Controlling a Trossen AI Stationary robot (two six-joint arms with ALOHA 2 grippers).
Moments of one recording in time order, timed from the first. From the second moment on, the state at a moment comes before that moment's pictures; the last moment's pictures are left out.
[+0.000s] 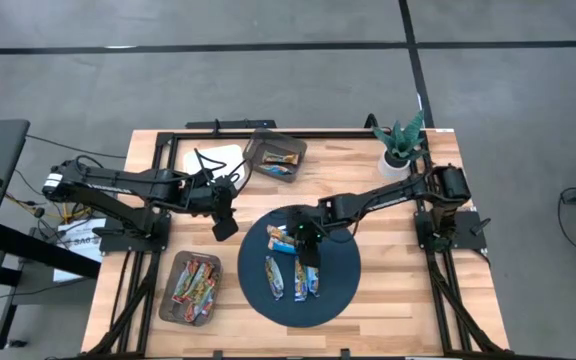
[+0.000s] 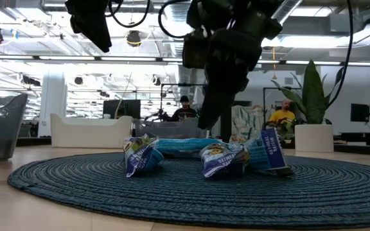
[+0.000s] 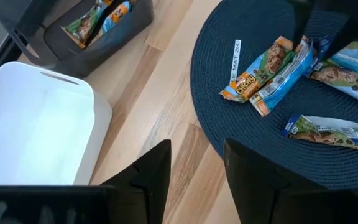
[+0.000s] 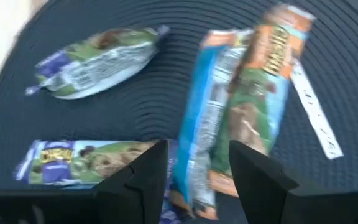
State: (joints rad) left arm -0.12 1.24 1.19 -1.04 -0.32 -0.52; right arm 0.09 1.89 1.25 -0.43 -0.16 0.12
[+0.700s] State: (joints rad) left arm -0.12 1.24 1.19 -1.04 -0.33 -0.52; right arm 0.11 1.89 1.25 -0.43 -0.15 0.04
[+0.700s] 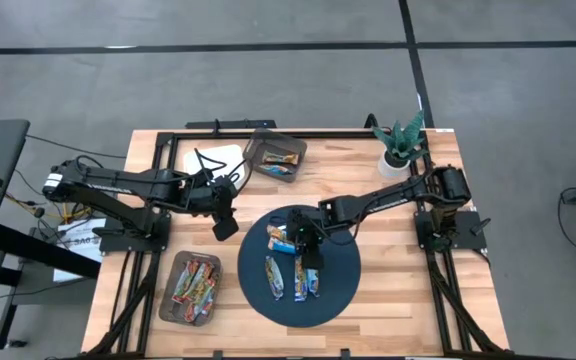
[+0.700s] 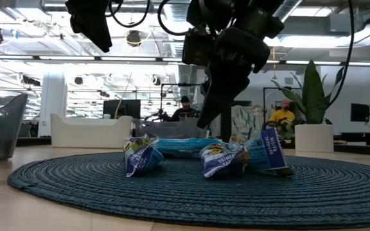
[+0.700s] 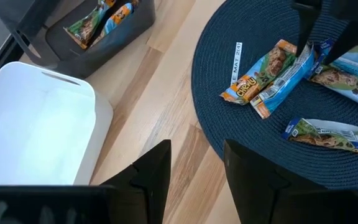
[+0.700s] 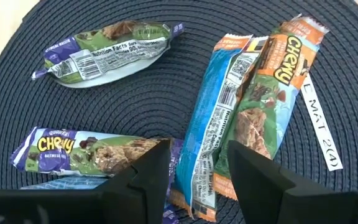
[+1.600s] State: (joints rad) left arm -0.12 1.24 1.19 -1.03 -0.35 -0.54; right arm 0.12 2.01 1.24 -0.36 -0.15 0.03
